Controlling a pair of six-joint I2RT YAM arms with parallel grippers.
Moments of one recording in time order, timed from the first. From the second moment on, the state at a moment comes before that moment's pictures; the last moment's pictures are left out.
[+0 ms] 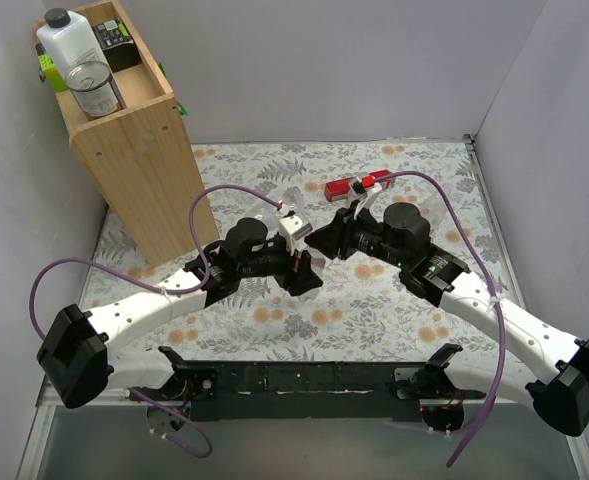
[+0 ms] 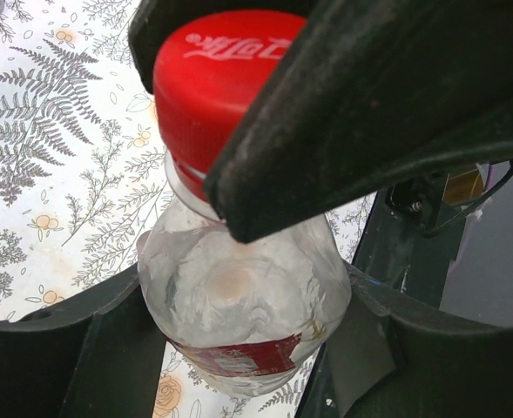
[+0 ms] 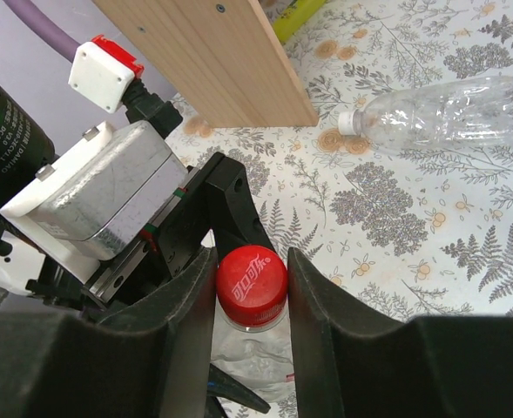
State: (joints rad) left arm -0.83 1.22 0.81 0.00 0.41 -0.19; right arm 0.77 1.04 0.87 -0.01 -0.24 0.46
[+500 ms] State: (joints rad) left arm -0.79 1.22 0.81 0.05 0.60 -0.20; right arm 0.77 1.00 0.87 -0.01 -0.30 0.40
